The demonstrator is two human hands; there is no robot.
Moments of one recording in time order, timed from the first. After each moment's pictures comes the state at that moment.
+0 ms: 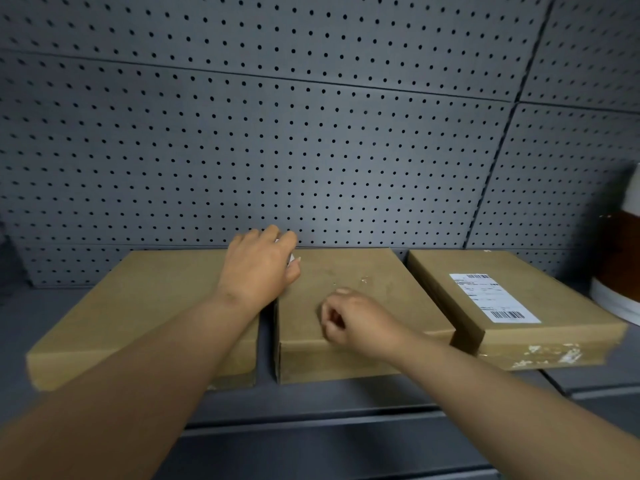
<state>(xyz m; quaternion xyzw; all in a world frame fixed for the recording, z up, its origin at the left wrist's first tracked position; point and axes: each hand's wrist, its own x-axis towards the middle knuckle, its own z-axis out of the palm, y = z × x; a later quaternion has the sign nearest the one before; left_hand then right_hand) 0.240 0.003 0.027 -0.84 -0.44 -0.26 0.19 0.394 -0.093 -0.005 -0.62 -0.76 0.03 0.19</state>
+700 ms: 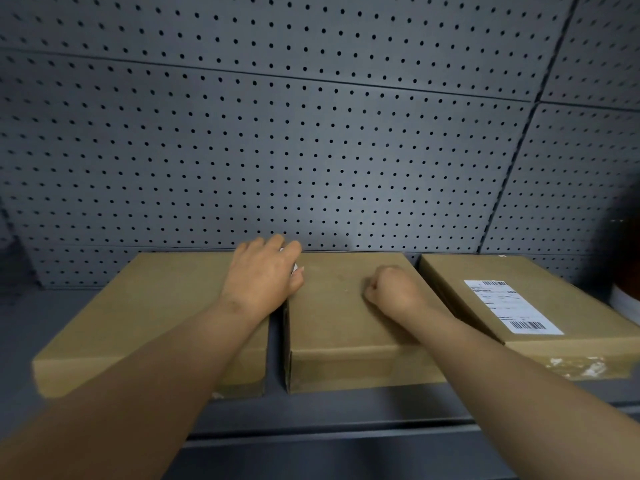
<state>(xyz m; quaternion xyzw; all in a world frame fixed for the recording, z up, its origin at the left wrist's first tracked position) 0.233 0.016 0.016 -0.85 -0.44 -0.24 0.18 0.430 -0.048 0.013 -0.80 -0.58 0.00 0.14</state>
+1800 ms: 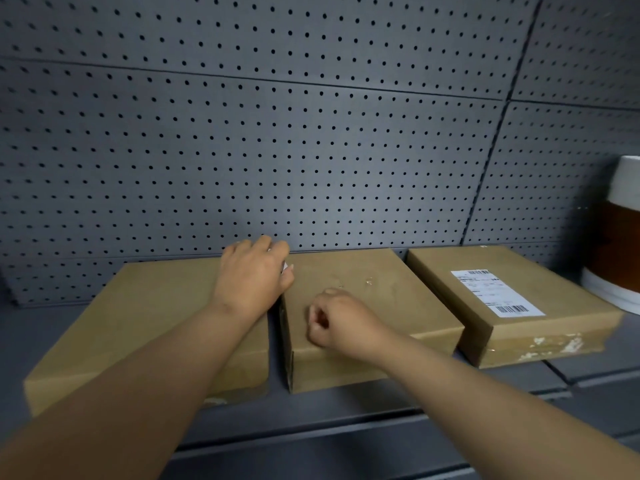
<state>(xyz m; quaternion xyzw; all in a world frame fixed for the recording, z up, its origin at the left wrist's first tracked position) 0.225 0.021 0.017 -0.85 -0.43 -0.26 0.17 0.355 -0.081 0.004 -0.67 -0.72 0.03 0.18</state>
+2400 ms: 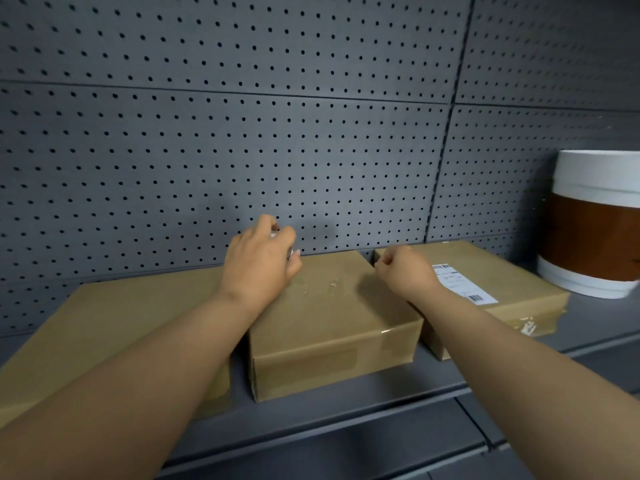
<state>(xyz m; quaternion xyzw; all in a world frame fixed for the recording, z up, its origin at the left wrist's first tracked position) 0.280 -0.002 0.043 -0.86 -0.36 -0.35 0.12 0.486 -0.093 0.034 -0.83 -0.45 0.01 0.31</state>
